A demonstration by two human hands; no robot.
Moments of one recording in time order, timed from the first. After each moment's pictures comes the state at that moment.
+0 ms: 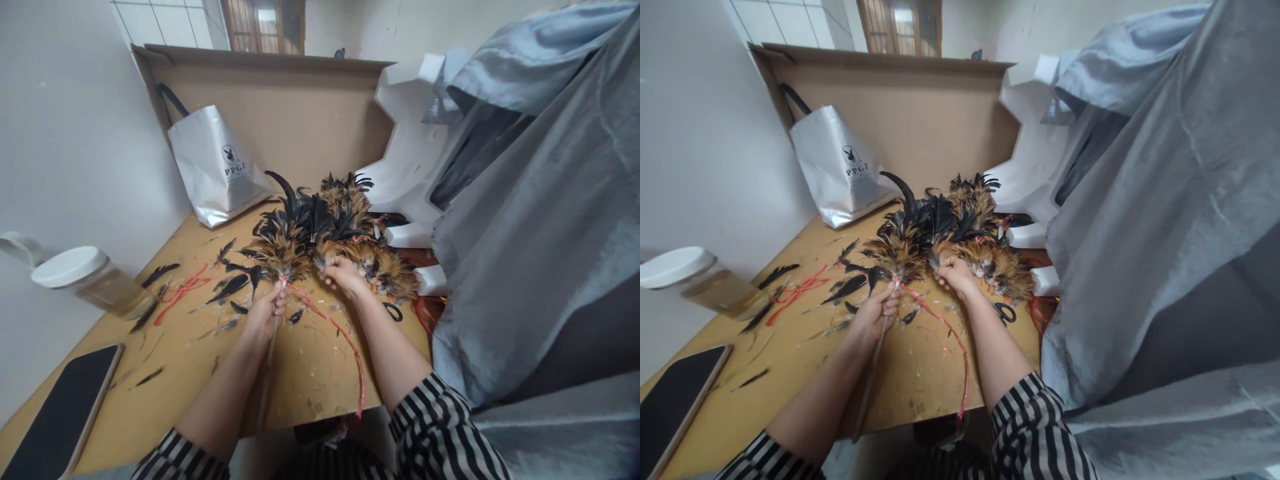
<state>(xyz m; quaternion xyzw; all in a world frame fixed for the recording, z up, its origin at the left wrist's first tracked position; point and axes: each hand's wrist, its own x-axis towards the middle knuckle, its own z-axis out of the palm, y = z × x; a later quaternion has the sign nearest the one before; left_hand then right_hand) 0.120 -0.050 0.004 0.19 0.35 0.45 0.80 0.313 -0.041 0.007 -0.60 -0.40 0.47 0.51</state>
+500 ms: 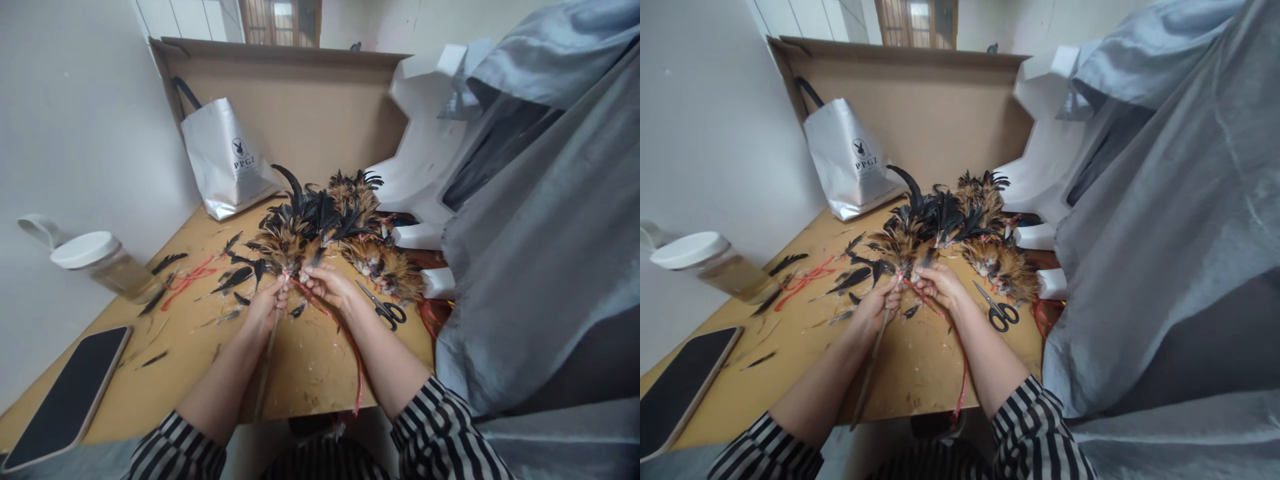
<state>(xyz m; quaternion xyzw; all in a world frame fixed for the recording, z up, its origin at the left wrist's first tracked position) 0.120 -0.050 0.001 0.21 0.37 0.46 0.78 0.275 -0.055 0.009 -0.34 -0.30 0.71 0.53</state>
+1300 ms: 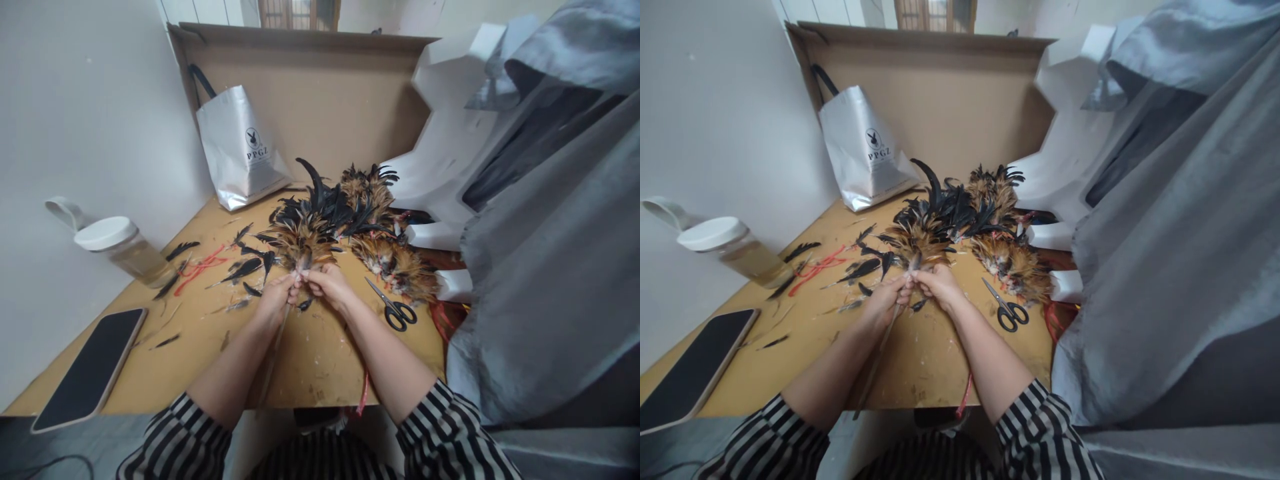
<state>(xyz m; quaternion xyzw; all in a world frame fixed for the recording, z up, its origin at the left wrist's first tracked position) 0.126 -0.053 -0.009 0.29 0.39 0.48 0.73 0.252 -0.060 0.001 -0.40 -0.45 0.63 0.49</state>
